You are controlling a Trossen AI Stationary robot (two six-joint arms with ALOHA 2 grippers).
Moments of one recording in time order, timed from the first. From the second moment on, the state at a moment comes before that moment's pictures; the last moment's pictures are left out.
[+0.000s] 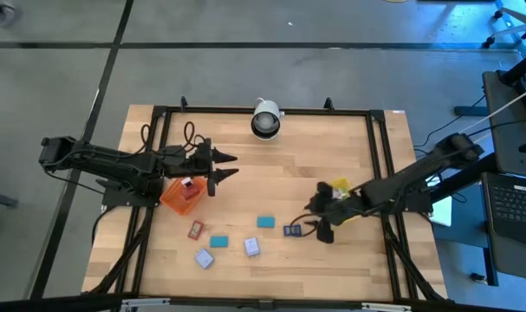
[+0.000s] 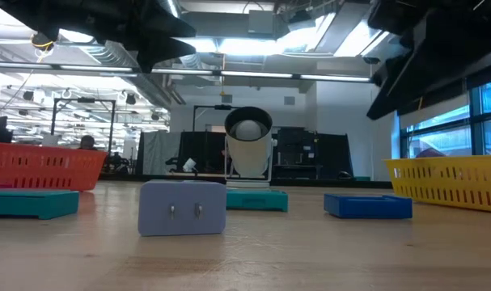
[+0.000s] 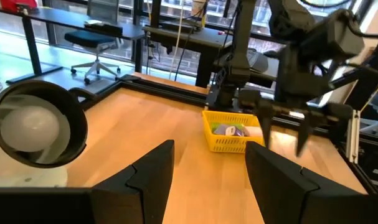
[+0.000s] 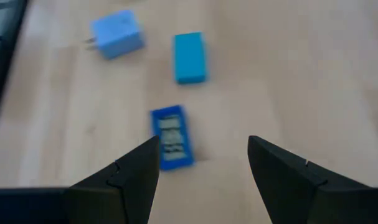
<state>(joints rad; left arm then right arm) 0.02 0.96 0.45 0.40 -0.18 -0.21 0.47 1.33 0.72 -0.25 0.27 0.47</state>
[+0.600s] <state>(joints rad) 0.01 0.96 0.45 0.39 -0.15 -0.20 0.45 1.53 0.72 -0.10 0.20 0.43</state>
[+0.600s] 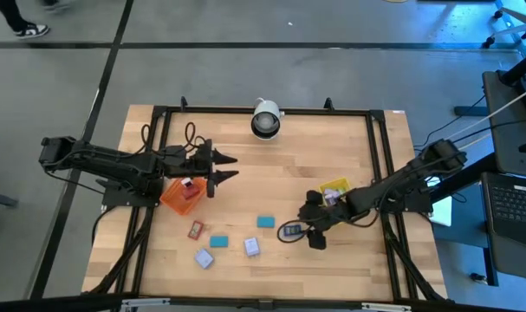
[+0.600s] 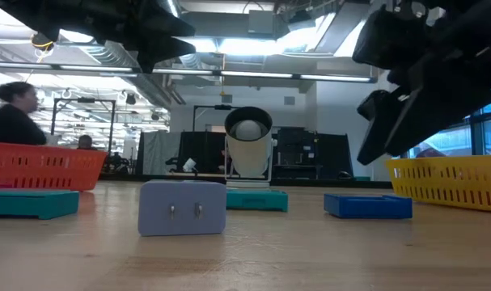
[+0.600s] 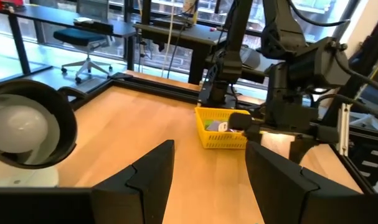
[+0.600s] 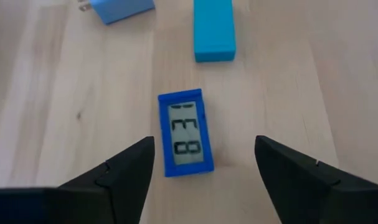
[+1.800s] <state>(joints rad) 0.02 0.96 0.45 0.37 -0.13 -0.24 0.46 1.71 0.72 0.03 0.19 0.52</state>
